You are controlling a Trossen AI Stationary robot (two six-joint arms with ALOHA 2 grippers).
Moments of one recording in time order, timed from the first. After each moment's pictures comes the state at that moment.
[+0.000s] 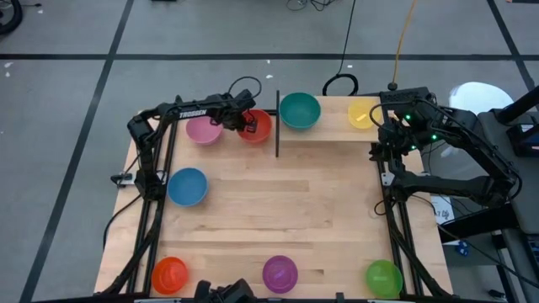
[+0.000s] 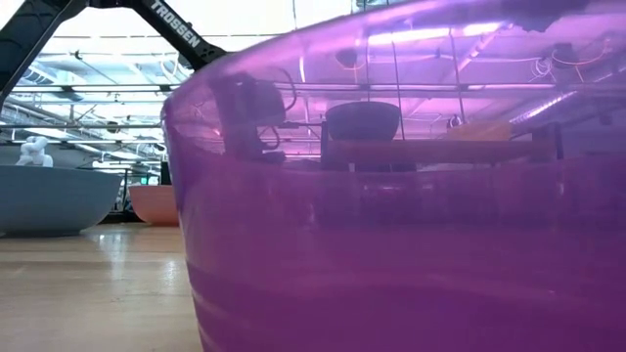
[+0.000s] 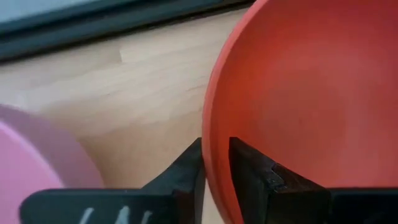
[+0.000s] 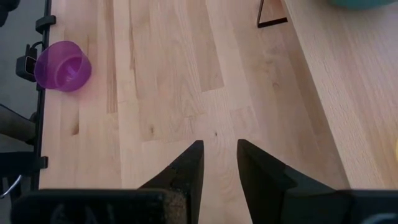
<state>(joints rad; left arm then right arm) 0.66 1.92 1.36 -0.71 -0.16 -0.64 -0.57 0.85 1.30 -1.46 -0.37 -0.25</state>
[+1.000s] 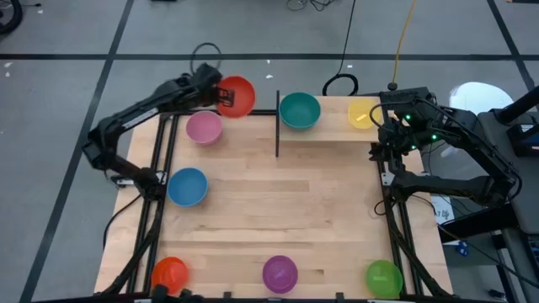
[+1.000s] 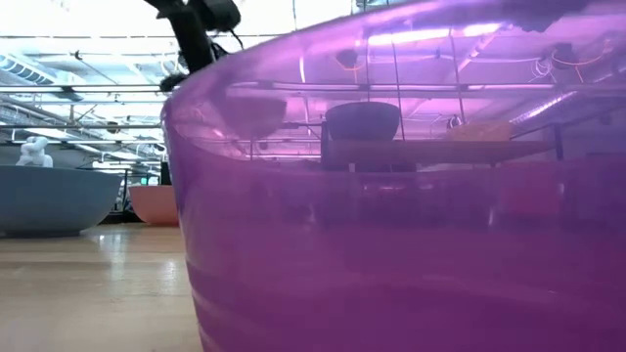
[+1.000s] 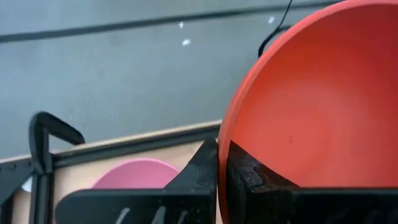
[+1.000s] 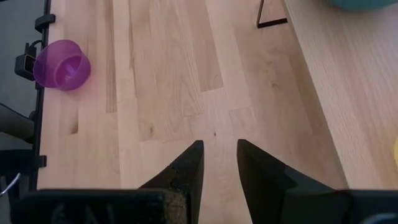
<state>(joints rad) 0.70 1.45 1.39 -0.81 -0.36 -0.54 -0.57 0.85 1.30 -1.46 -0.37 -0.26</state>
